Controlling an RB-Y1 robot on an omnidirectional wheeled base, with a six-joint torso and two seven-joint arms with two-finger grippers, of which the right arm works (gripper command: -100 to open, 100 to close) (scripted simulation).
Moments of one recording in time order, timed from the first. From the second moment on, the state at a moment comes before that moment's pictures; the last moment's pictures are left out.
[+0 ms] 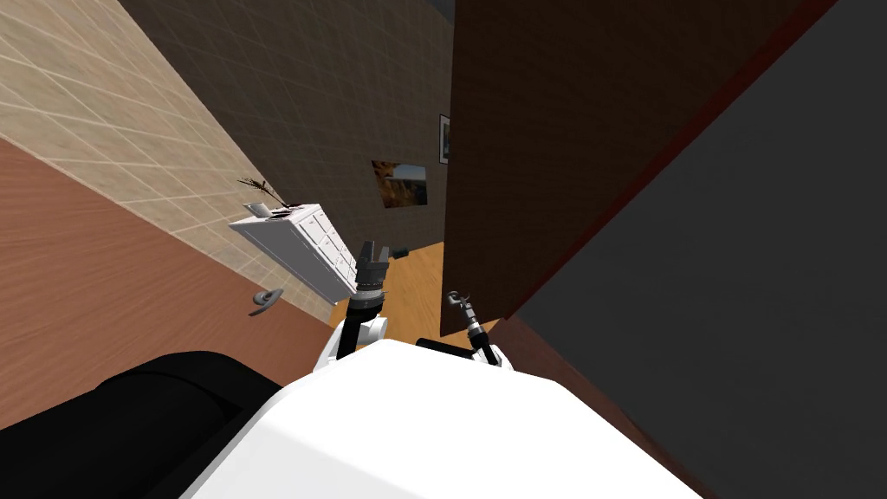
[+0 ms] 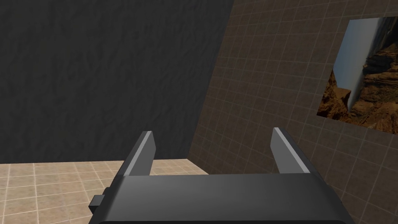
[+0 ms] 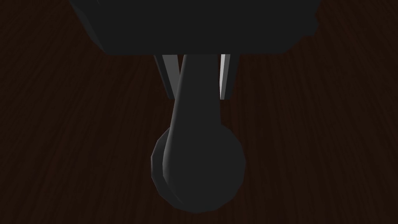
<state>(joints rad) -0.02 -0.08 0.43 -0.83 0.04 -0.75 -0.10</state>
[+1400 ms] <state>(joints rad) -0.05 -0.05 0.26 -0.78 -0.01 -0.75 -0.04</state>
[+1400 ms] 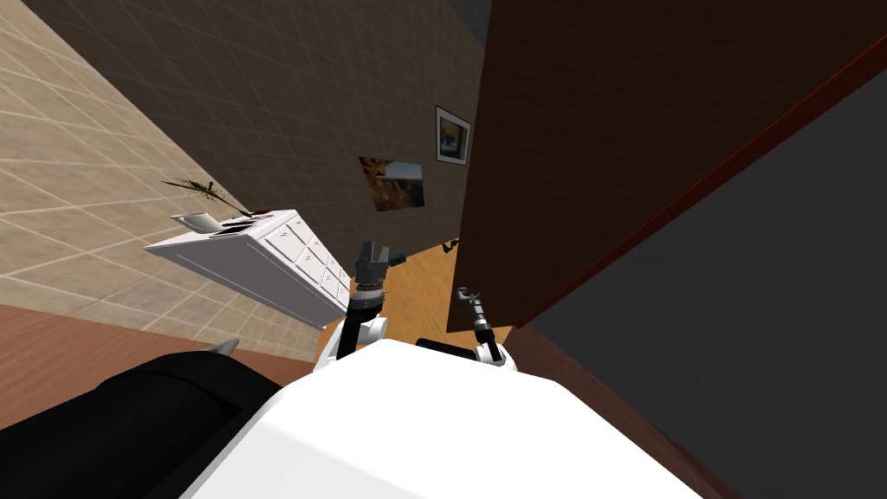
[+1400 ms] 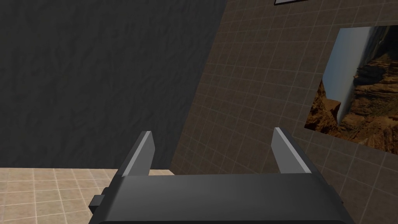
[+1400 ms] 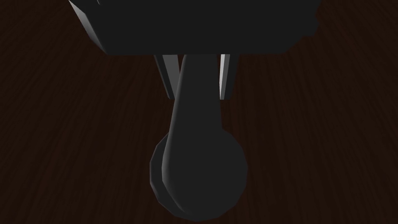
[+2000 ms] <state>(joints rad) -0.05 -0.05 0.20 -0.77 -0.04 -0.74 -0.02</state>
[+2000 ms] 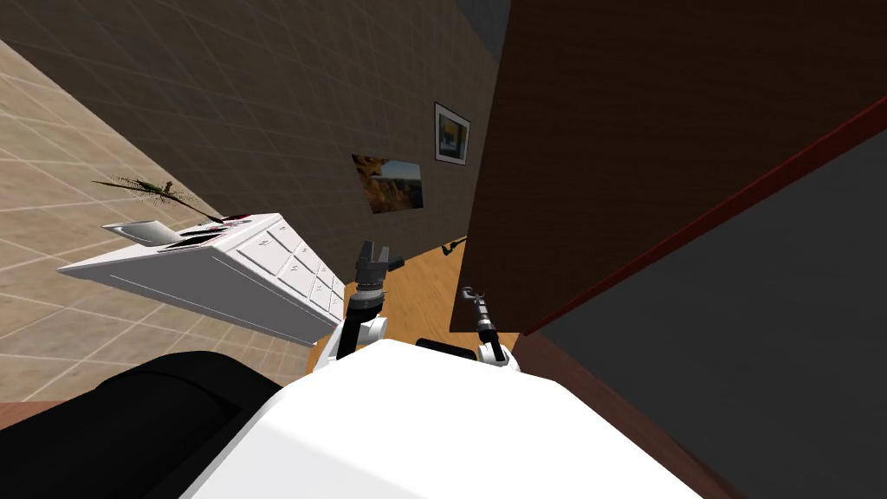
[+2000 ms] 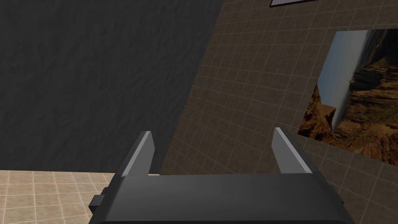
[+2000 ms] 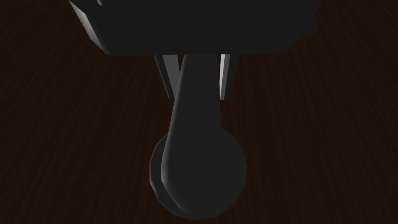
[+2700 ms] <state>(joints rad) -0.08 -0.04 0.12 -0.73 -0.07 -0.76 0.01</state>
